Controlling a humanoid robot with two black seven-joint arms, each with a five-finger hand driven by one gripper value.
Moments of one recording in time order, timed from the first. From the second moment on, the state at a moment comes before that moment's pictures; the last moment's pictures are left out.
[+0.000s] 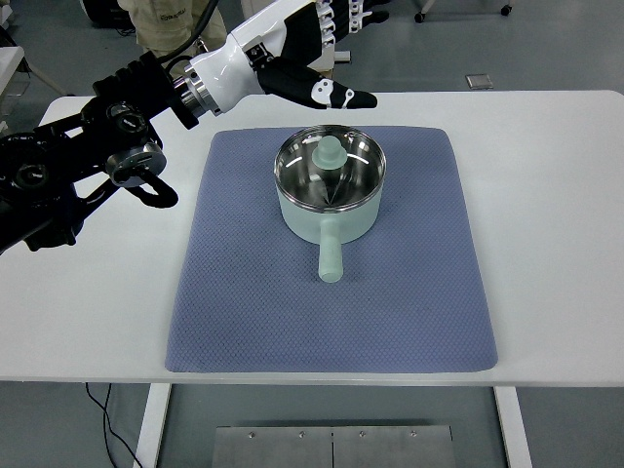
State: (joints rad) left arm -1.16 0.36 -0.42 -1.15 0.60 -0.27 -0.49; right arm 0.00 0.00 0.49 0.10 -0.44 -0.02 0.06
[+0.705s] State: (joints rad) left arm -1.20 0.37 -0.28 -1.30 0.87 -0.34 -0.49; right arm 0.00 0.00 0.49 0.10 -0.44 -0.02 0.06
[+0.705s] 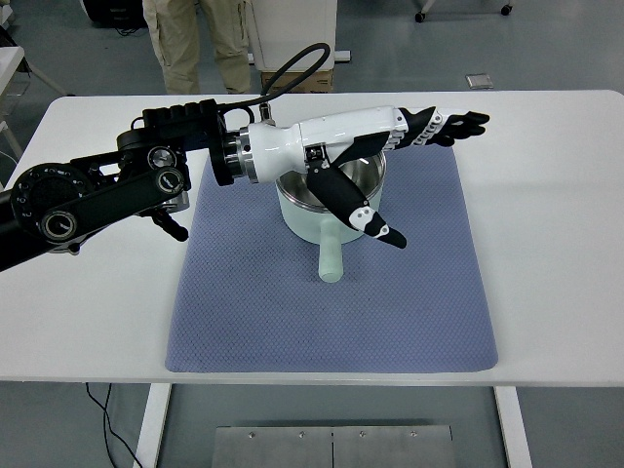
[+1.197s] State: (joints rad) left arm -1.24 0.37 -0.28 -1.29 1.16 -0.47 -0.49; right arm 0.00 0.00 0.49 0.10 -0.44 -0.02 0.06
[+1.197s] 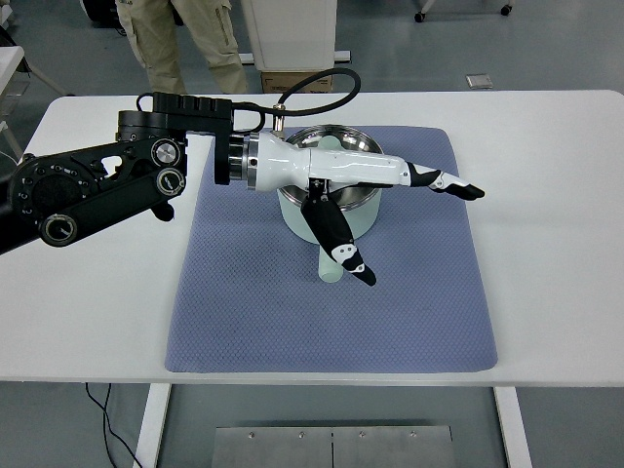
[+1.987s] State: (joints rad) left arm -1.28 0.34 -0.17 -1.25 1.36 -0.51 -0.48; right arm 0.00 0.00 0.49 0.10 -0.44 -0.02 0.06
